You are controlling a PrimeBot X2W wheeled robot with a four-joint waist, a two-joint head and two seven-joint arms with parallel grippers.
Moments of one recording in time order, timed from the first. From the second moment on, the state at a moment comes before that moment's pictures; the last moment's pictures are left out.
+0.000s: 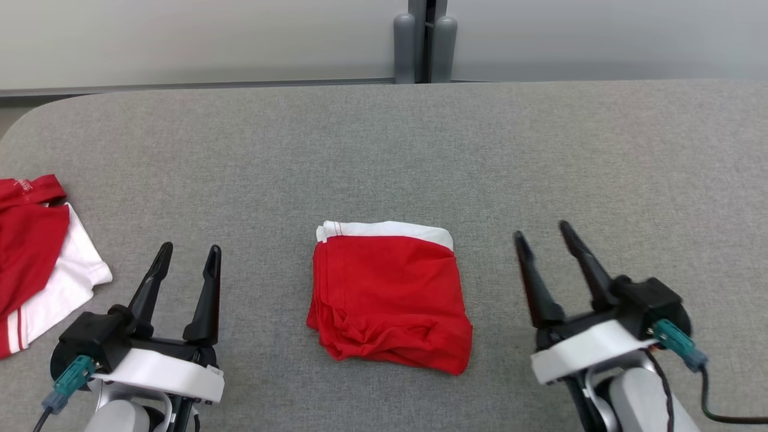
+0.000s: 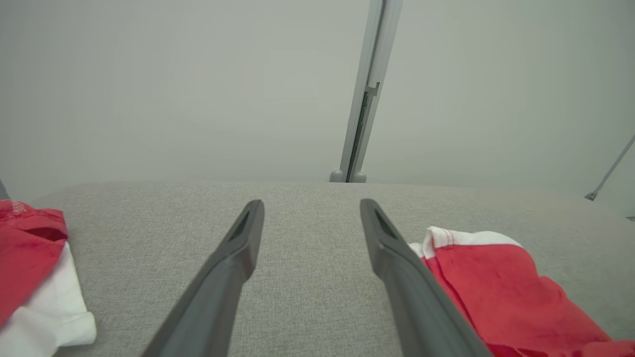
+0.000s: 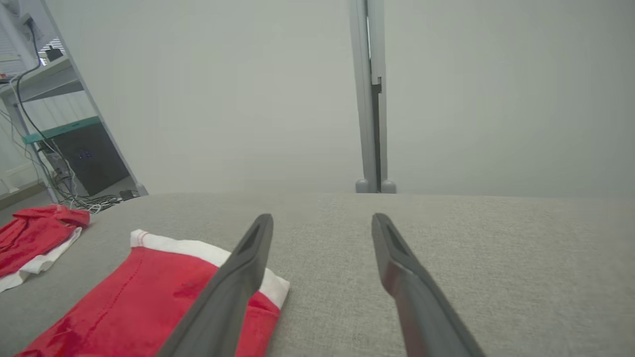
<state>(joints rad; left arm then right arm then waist) -0.12 0.20 -0.11 0.19 -0.38 -0.13 -0.26 -0.25 -0.05 0.29 0.28 0.23 0.13 -0.22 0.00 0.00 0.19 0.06</state>
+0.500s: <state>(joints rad) -0.10 0.21 -0.10 0.19 -0.36 -0.13 -0.26 -0.11 -0.05 0.14 0.13 0.17 0.13 -0.14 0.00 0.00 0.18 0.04</state>
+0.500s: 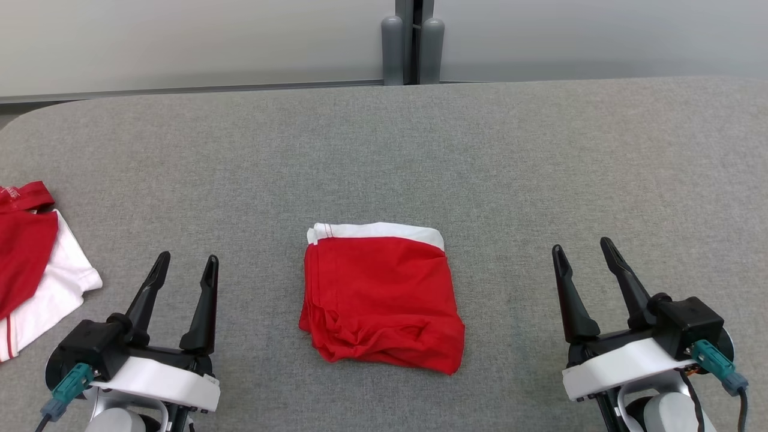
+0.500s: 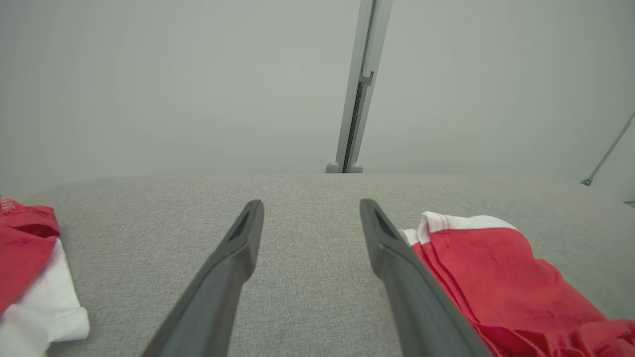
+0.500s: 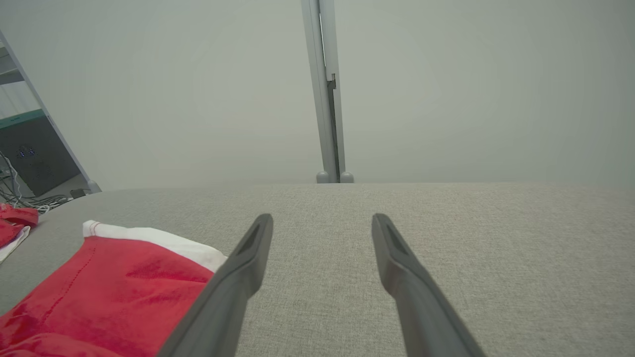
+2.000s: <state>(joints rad) -0.14 0.21 -0.12 0.21 -0.39 -0.13 -0.26 -0.42 -0.05 0.81 0.50 0.54 0.13 -0.23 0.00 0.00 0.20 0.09</state>
